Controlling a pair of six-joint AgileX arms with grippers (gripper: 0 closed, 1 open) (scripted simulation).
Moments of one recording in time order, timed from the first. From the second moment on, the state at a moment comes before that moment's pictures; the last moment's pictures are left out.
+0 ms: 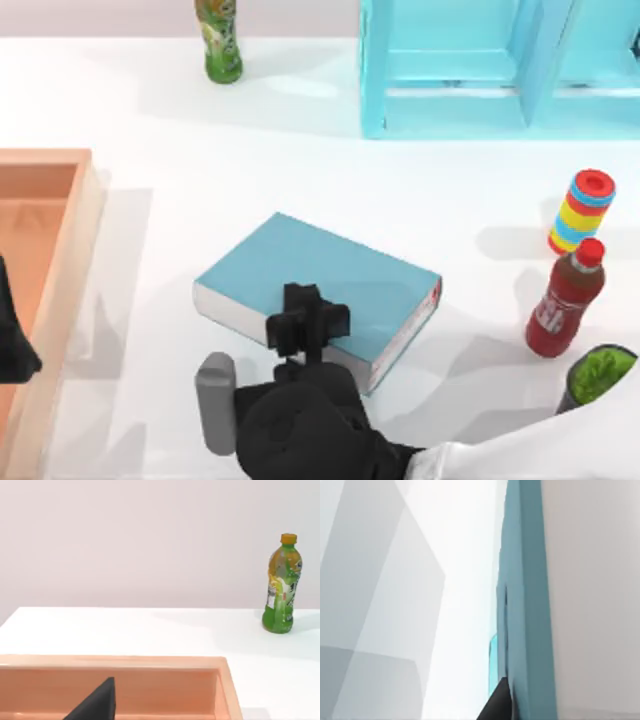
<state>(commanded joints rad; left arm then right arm) 0.00 0.00 0.00 0.00 0.00 0.00 1.22 1.97 0.81 0.68 0.96 -1.11</state>
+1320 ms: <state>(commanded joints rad) 0.00 0.00 0.00 0.00 0.00 0.00 1.23 1.97 0.81 0.67 0.96 -1.09</state>
